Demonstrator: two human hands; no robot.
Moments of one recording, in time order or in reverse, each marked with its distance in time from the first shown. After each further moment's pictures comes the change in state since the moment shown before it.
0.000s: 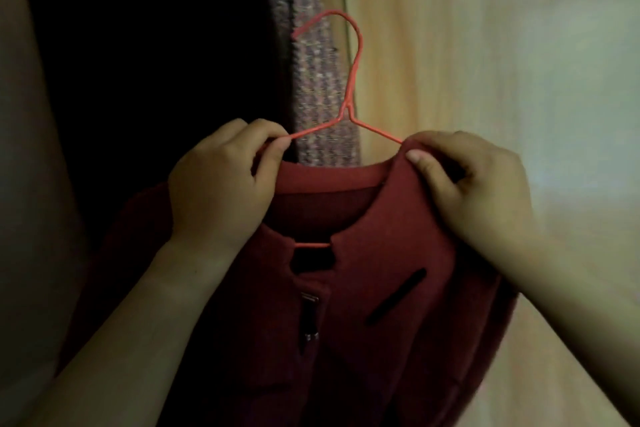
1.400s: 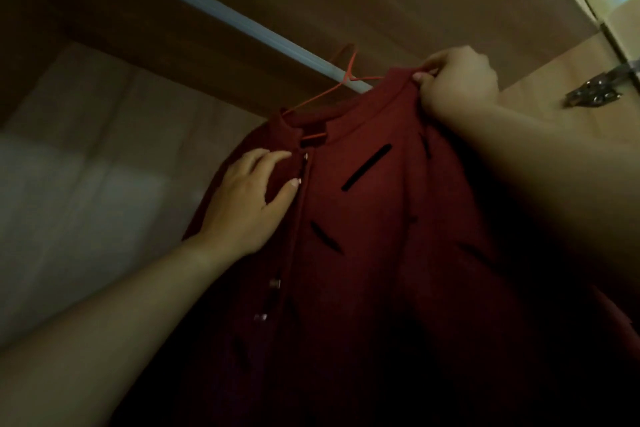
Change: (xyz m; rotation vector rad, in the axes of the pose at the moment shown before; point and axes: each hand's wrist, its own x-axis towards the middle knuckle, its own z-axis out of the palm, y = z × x) left_hand 0.222 -0.263 -0.130 0.484 0.159 -0.102; right_hand 0.459 -0.201 0.171 0.450 0.271 0.008
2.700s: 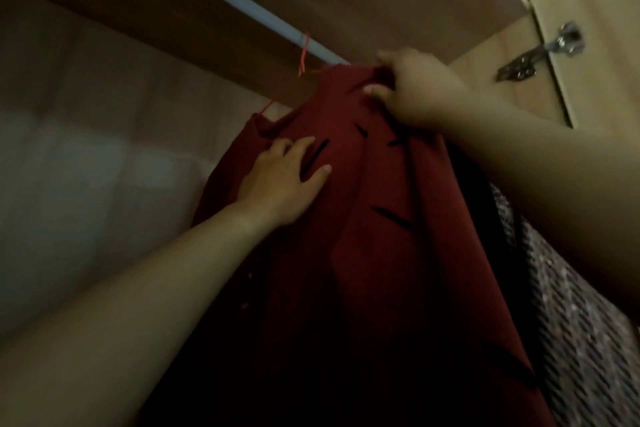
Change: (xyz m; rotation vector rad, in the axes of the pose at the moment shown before) left_hand -0.019 0.084 0.018 -0.055 -0.304 -0.113; right_hand -0.062 -0.005 -0.061 -0.347 -0.411 -0.339
